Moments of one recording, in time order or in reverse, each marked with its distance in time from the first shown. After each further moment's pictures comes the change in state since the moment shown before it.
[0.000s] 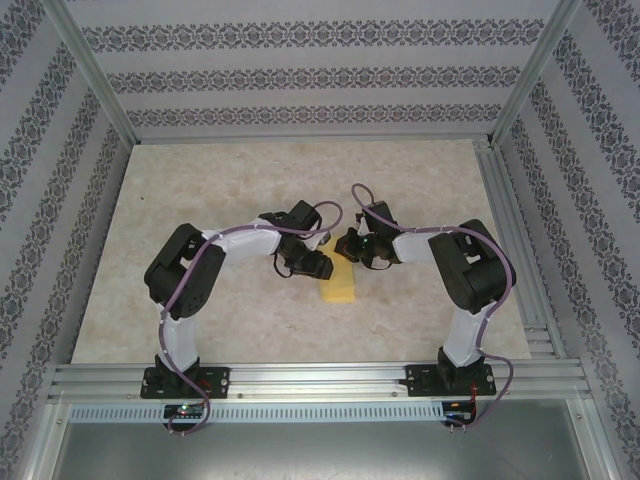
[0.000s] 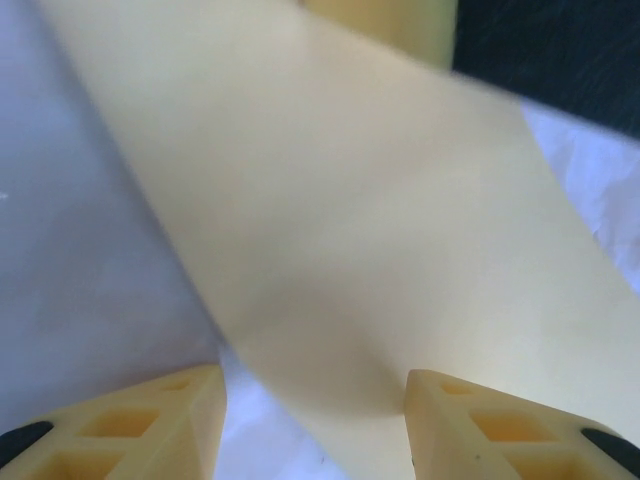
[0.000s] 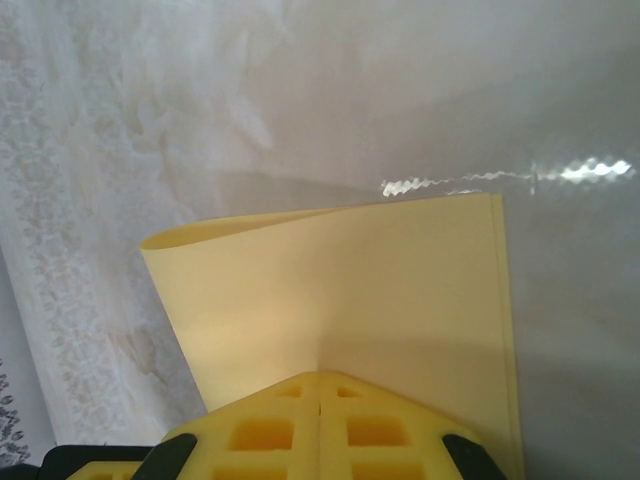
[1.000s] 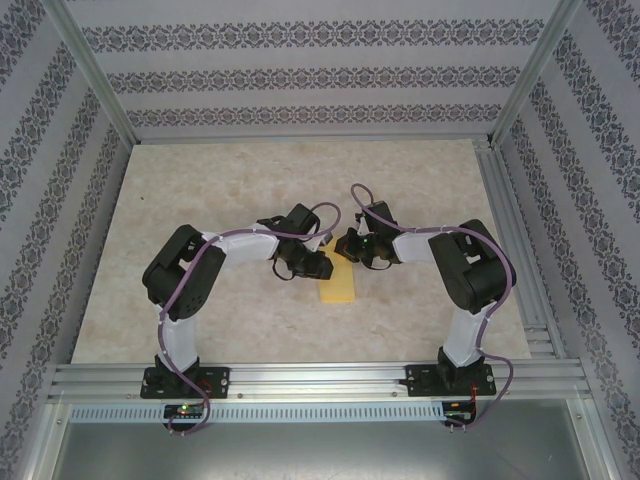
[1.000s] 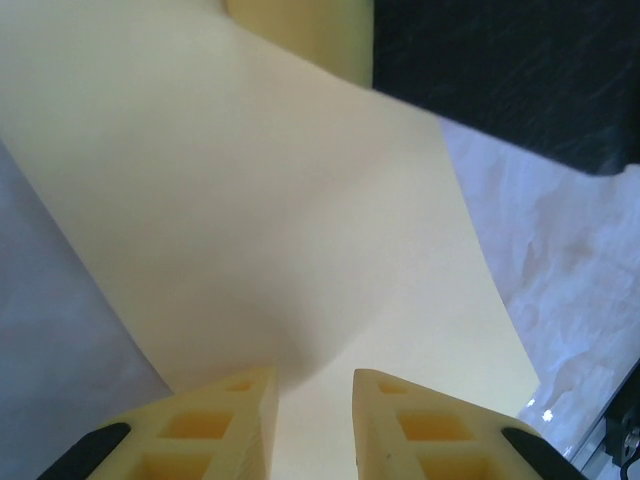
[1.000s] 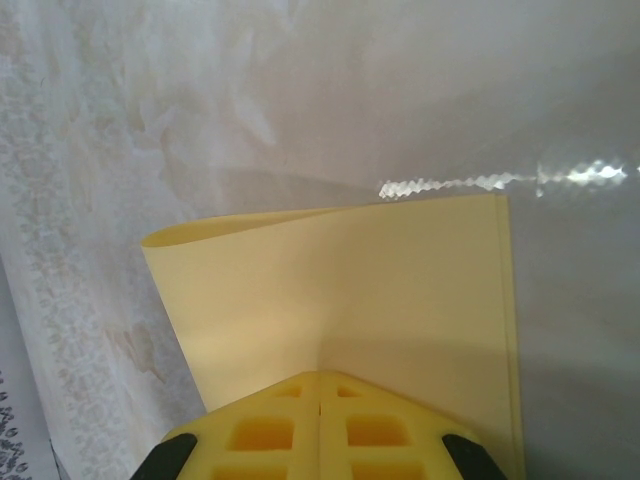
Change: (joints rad) left arm 0.000 -0.002 -0.068 0.156 0.093 -0.062; right arm 0.000 -0.001 0.000 -0.002 0.001 -0.015
